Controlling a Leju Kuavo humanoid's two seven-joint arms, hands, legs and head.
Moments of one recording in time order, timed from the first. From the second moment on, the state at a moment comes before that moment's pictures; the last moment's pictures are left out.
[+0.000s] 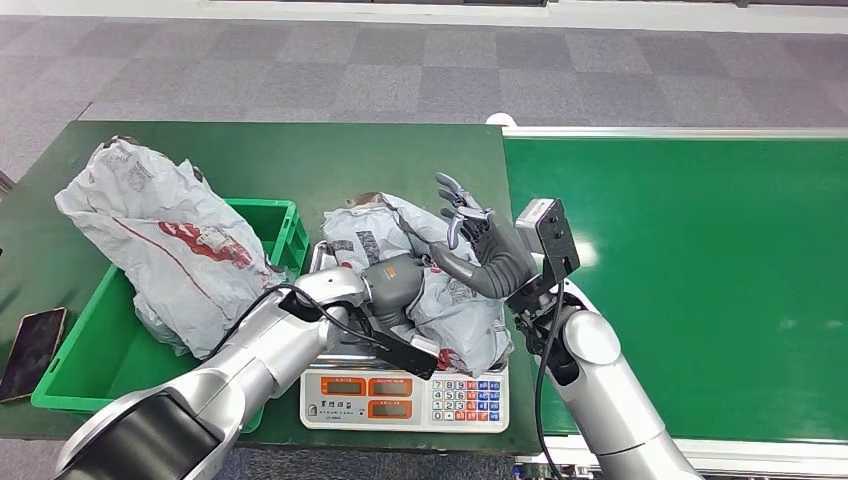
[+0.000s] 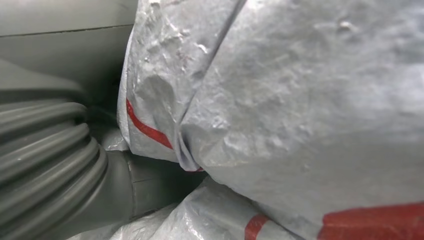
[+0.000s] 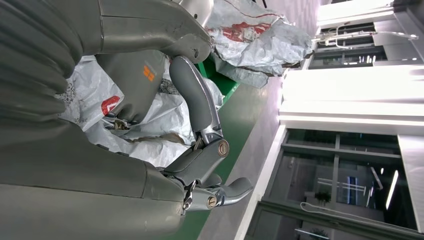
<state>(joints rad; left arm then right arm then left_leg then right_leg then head) -0.83 -0.17 -0.66 -0.44 -1.04 0.01 -0.61 -0.43 0.02 0.46 -1.30 -0.21 0.22 -0.33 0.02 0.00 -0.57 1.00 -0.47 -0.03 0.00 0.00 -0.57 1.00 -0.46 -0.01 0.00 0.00</state>
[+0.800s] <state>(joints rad) -0.29 0.19 -0.14 -1.30 -1.26 0.42 -0.28 -0.06 0.02 0.21 -1.45 -0.08 0.21 -0.40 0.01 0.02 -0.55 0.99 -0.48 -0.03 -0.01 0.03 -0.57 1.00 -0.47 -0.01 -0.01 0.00</state>
